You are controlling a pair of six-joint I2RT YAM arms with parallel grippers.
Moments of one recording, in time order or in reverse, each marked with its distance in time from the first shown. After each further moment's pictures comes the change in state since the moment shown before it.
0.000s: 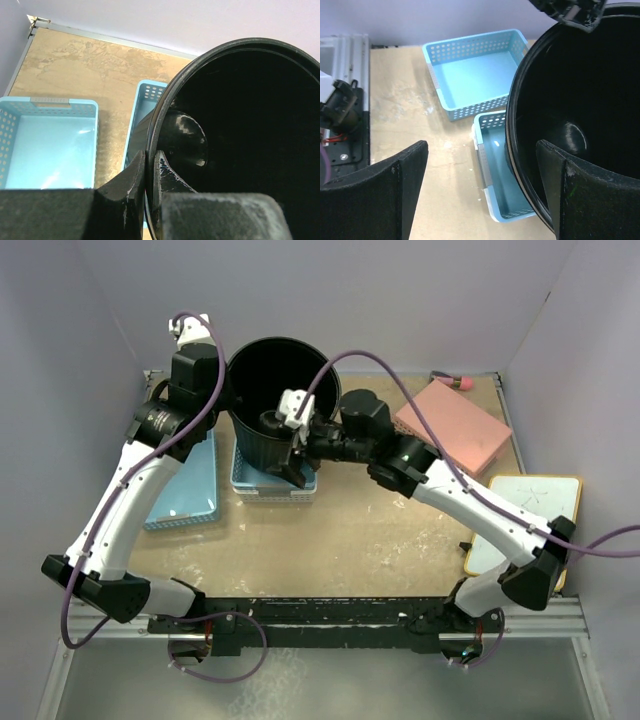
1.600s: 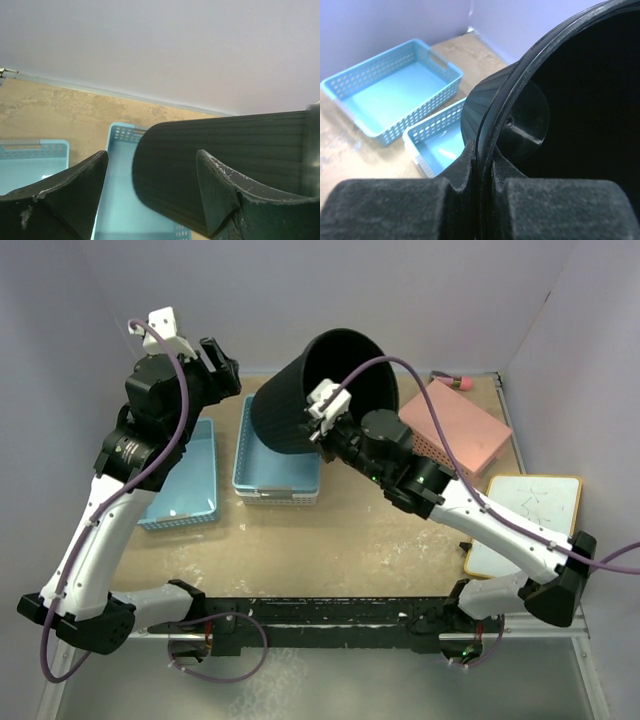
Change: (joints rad) left arm 0.000 -0.172 -0.071 0.207 0.087 0.026; right arm 0.070 -0.086 -0.136 0.163 0.496 0.039
